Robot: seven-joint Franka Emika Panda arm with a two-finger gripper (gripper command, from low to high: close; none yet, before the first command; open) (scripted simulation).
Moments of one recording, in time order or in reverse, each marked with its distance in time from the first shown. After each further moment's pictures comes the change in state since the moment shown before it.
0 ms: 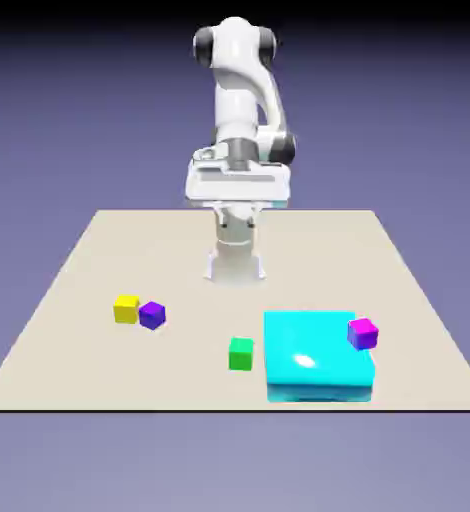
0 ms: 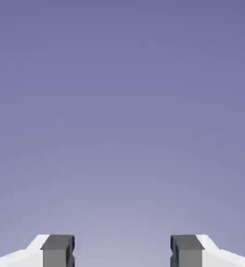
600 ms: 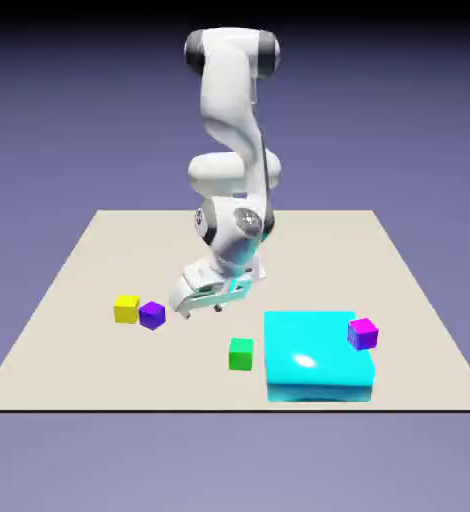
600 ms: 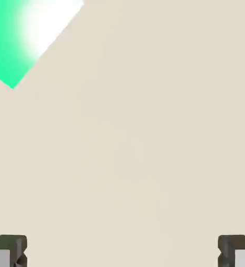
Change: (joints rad) arm 0.143 0.652 -0.267 0.120 -0.685 -0.674 -0.147
